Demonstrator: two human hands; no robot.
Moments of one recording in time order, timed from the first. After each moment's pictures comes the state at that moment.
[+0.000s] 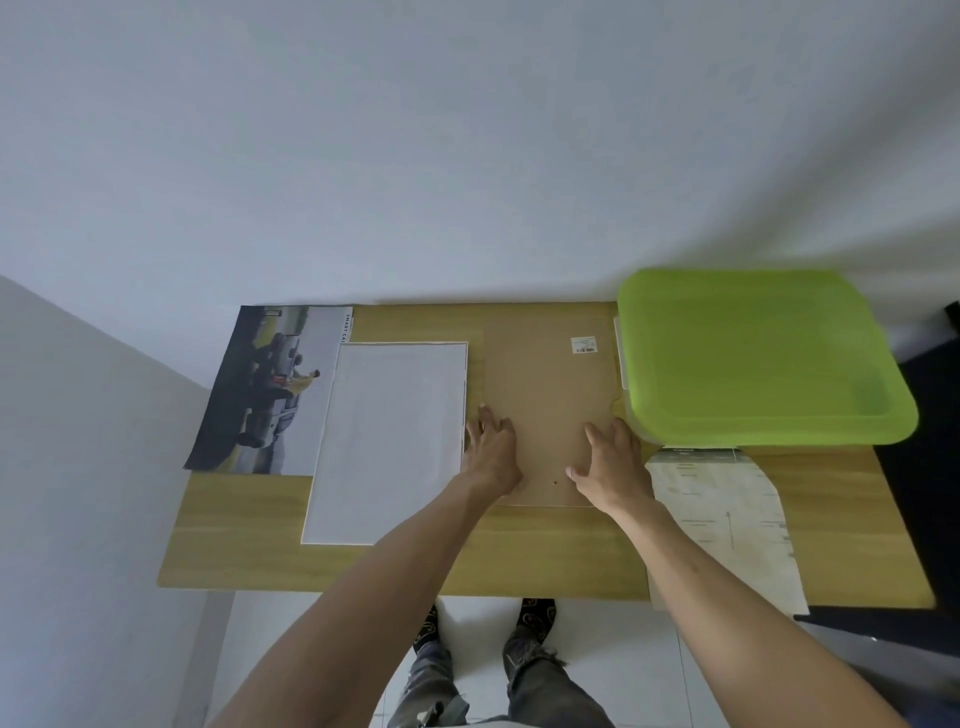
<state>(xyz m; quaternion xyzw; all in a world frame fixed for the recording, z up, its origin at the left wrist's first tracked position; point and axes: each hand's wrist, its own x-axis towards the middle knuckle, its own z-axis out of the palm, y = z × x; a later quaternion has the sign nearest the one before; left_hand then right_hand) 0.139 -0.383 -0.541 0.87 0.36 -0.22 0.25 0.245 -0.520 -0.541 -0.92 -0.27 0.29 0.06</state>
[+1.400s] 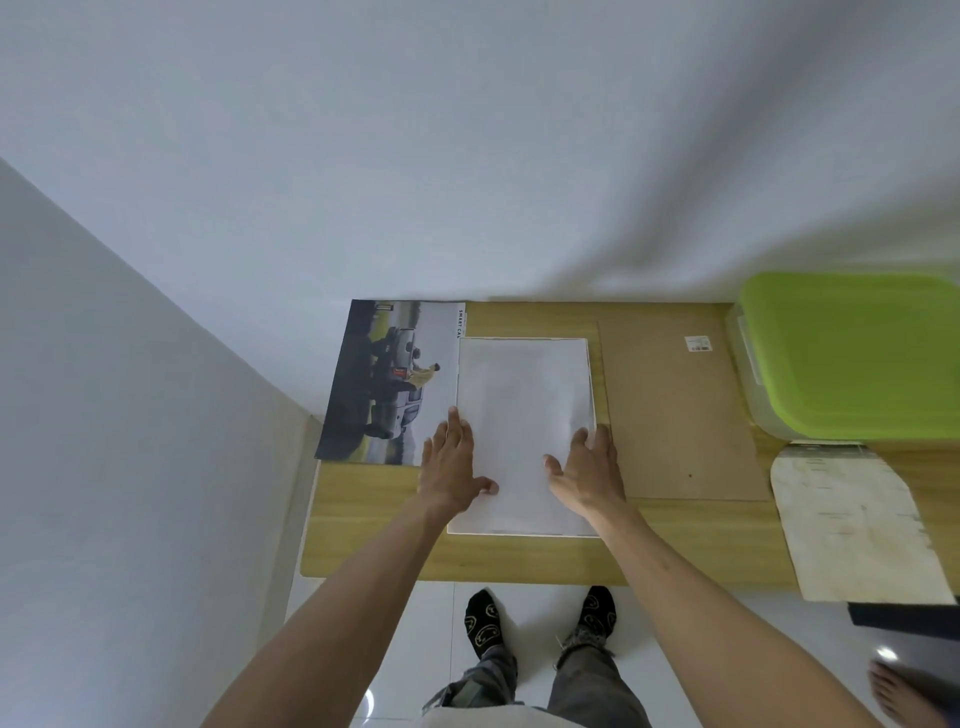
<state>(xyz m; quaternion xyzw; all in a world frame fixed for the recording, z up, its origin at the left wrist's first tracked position) -0.068 -0.235 -0.546 0.88 0.37 -0.19 0.23 0.066 -0.374 -0.533 -0.91 -0.24 0.32 0.07</state>
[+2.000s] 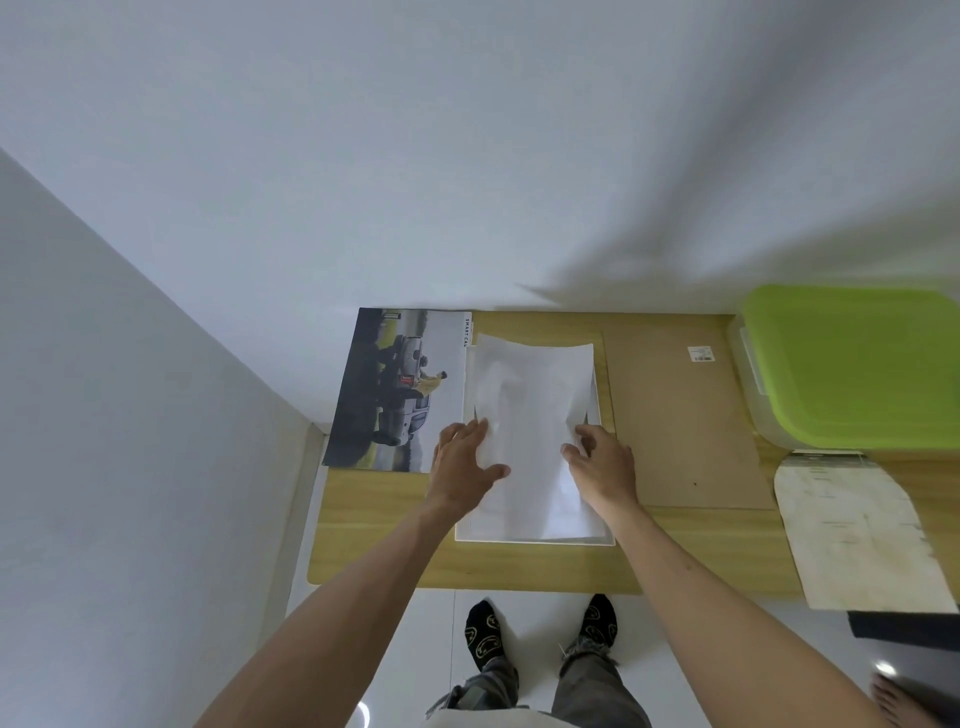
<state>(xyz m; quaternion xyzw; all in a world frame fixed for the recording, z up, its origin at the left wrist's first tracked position) -0.063 -0.238 -0.526 0.84 0.40 -0.01 0.38 0.080 -0.377 -0.518 -0.89 -0.14 0.28 0.34</state>
